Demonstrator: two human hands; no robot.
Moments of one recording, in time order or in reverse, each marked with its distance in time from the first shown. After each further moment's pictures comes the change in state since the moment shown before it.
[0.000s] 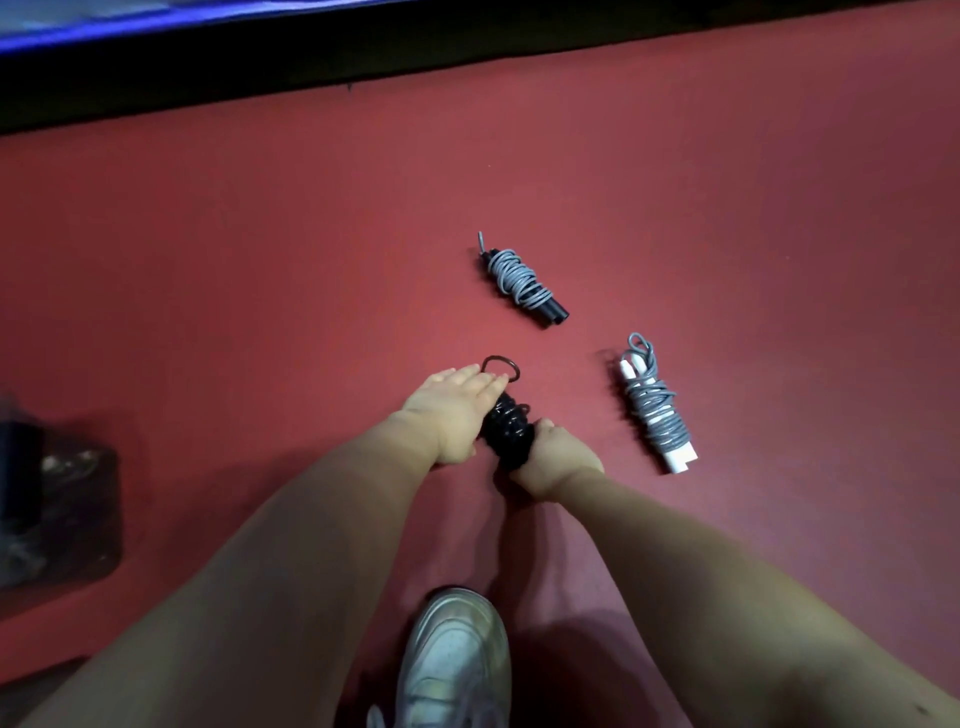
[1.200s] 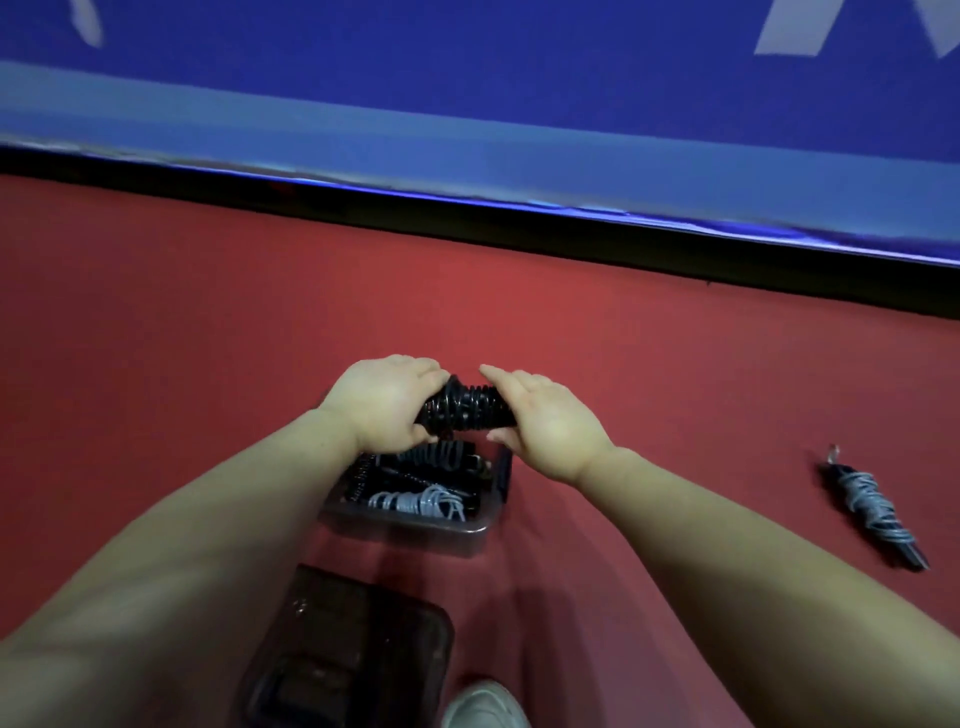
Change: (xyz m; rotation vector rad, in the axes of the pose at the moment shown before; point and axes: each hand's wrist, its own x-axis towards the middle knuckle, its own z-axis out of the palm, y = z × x) left_hand -0.389 -0.257 0.027 -0.012 0.382 -0.621; right_hand -0.144 -0.383 0.031 -0.451 0.243 -1.223
